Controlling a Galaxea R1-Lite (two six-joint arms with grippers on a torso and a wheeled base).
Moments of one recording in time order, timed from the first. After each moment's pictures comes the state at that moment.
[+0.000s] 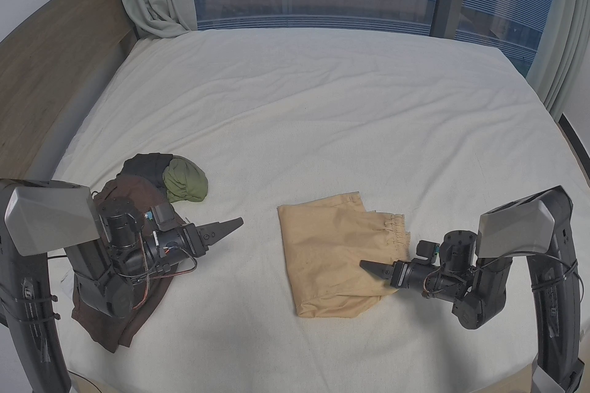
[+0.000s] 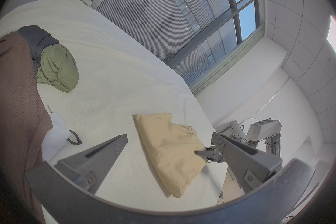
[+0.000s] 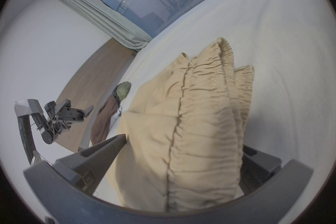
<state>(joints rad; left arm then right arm) -0.18 2.27 -0.56 -1.55 -0.65 -0.54 0.30 2.53 -0.60 -1.55 0.41 0.50</state>
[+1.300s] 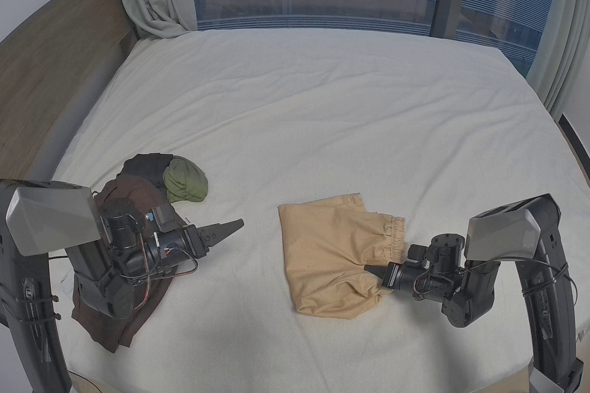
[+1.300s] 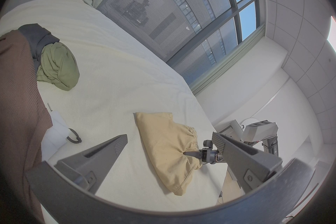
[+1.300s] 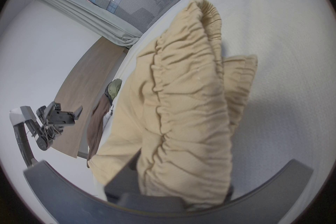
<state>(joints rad) -0.18 2.28 -0.56 -1.55 -0.65 -0.54 0.31 2.61 -0.71 -1.46 0.40 0.57</state>
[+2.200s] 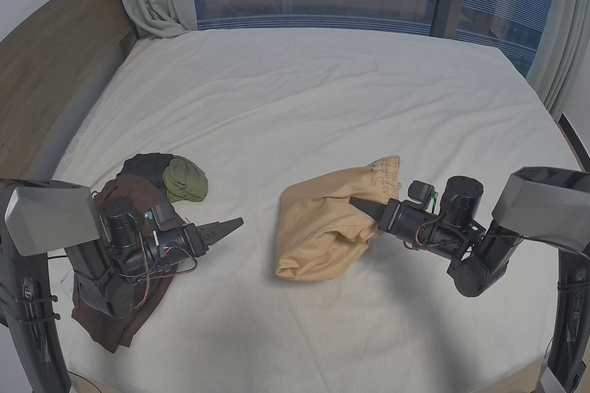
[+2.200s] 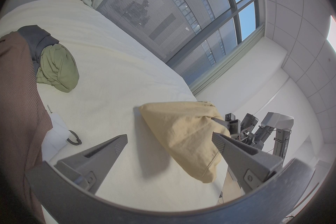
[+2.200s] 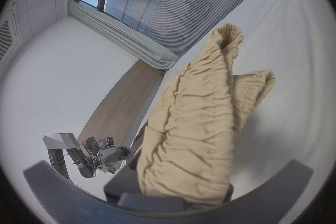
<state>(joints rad) -0.18 2.27 -0.56 -1.55 -0.65 -0.54 0.39 2.30 -0.79 -1.44 0.46 0.69</state>
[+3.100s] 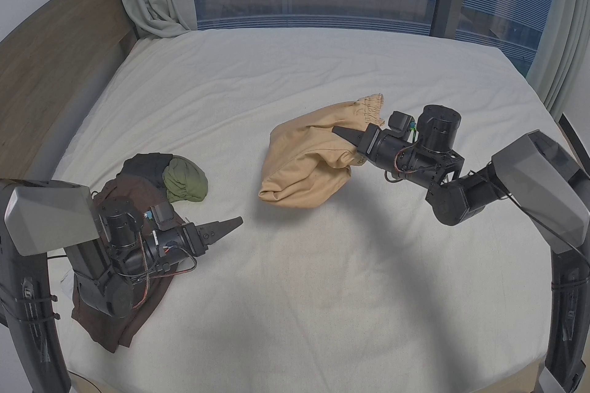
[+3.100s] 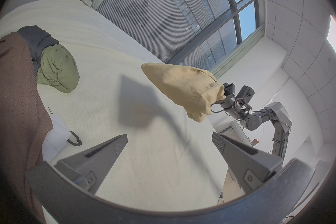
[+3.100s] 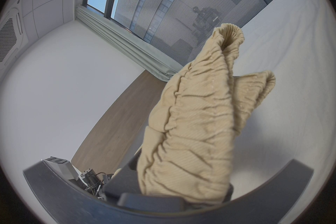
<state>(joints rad) -0.18 2.27 -0.56 -1.55 -0.65 -0.54 0.37 2.35 -1.41 -0.96 0.46 0.69</state>
